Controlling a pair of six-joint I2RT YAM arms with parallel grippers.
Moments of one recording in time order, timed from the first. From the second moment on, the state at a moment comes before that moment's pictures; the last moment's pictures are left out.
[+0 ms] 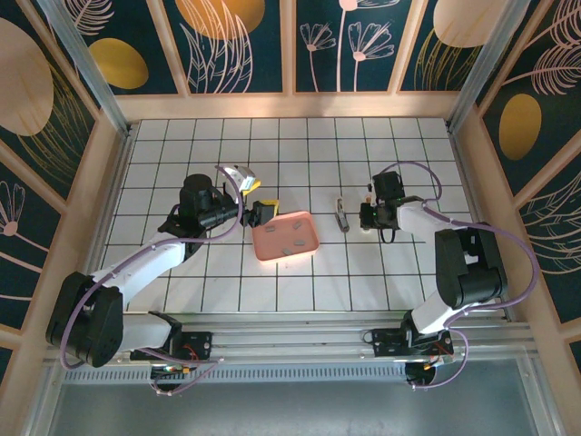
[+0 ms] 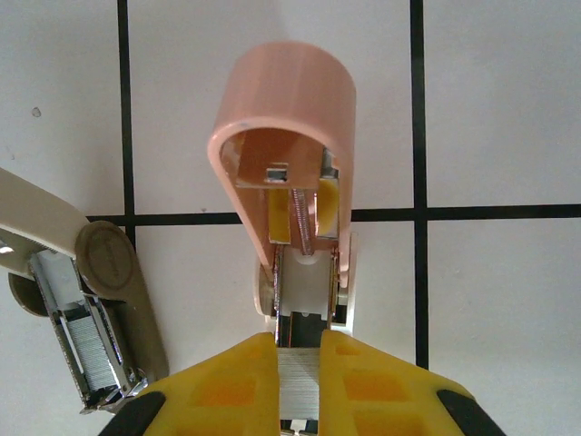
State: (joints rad) left arm -0.43 1.29 0.71 0.32 0.57 -0.06; right arm 0.24 1.58 0.85 -0.35 -0.05 0.26
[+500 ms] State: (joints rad) left arm -0.43 1.29 0.71 0.32 0.58 -0.06; right arm 0.25 1.58 0.85 -0.35 -0.04 0.26
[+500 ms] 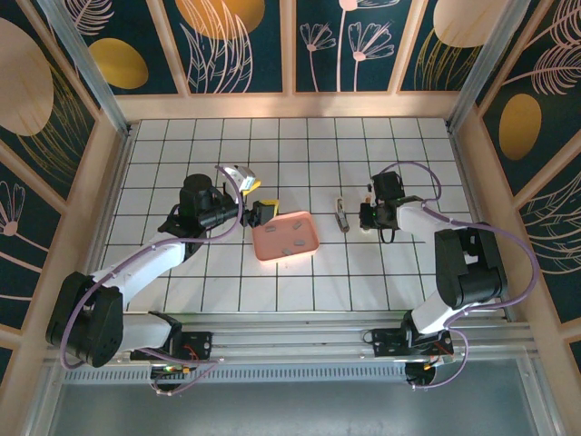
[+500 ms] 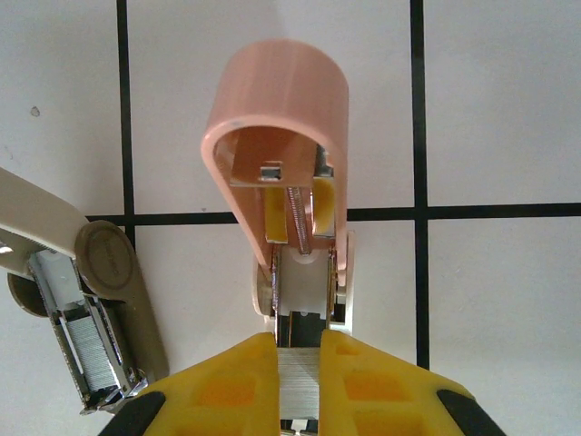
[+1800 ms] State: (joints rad) left arm -0.43 1.29 0.71 0.32 0.58 -0.06; right arm 0.24 1.51 0.89 -0.44 -0.05 0.29
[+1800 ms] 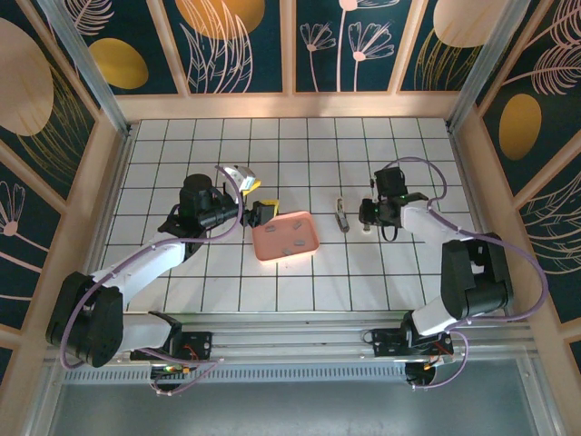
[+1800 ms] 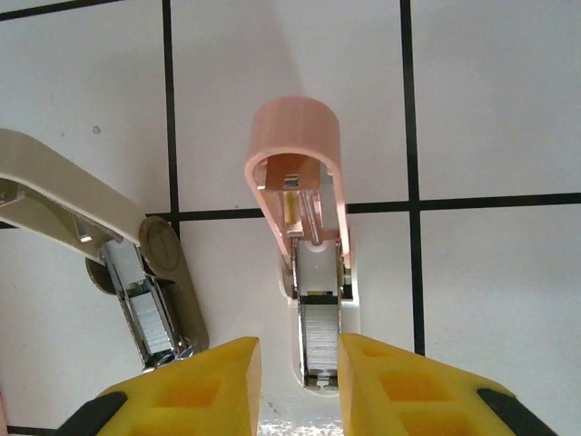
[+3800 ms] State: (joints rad) left arm -0.47 1.38 0.90 0.20 0.42 -0.08; right arm 0.04 1.27 0.69 -0.23 -0.36 0.42
